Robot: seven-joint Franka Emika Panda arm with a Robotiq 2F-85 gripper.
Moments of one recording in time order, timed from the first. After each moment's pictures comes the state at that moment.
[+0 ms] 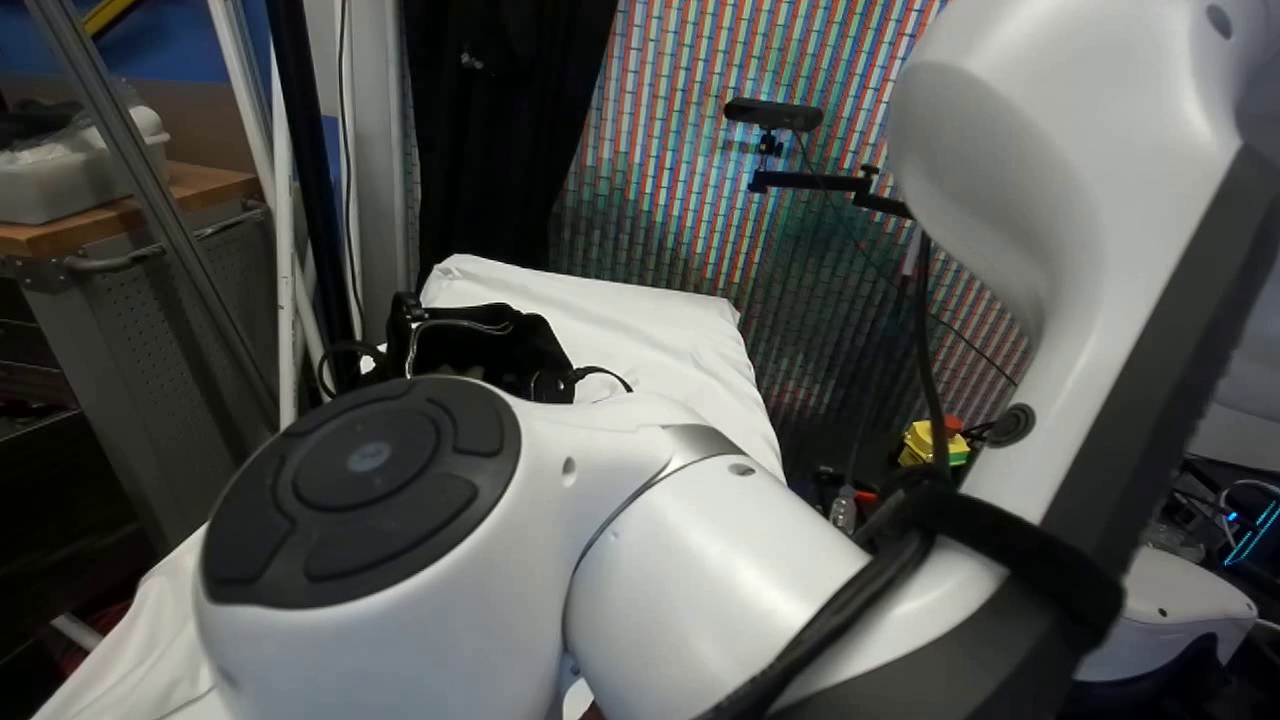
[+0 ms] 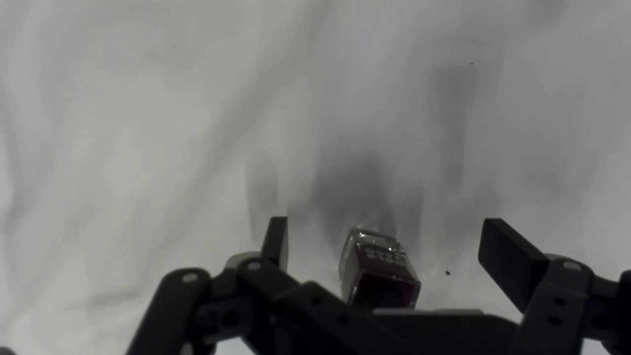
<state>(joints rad) 0.54 0.67 0.14 -1.66 -0.10 2.29 0.68</state>
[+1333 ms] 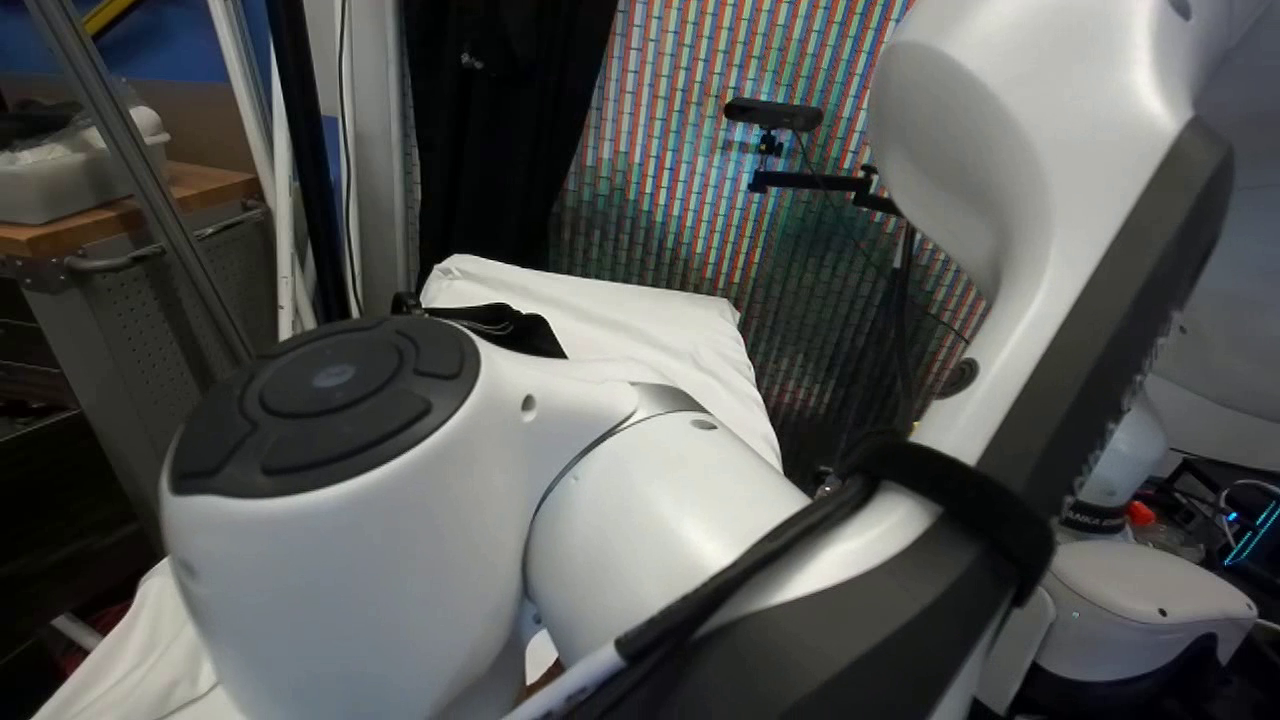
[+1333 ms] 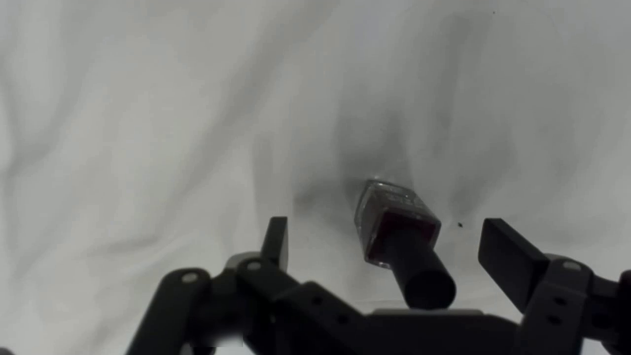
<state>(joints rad) 0.52 0.68 0.13 -1.63 -0.09 2.29 0.62</state>
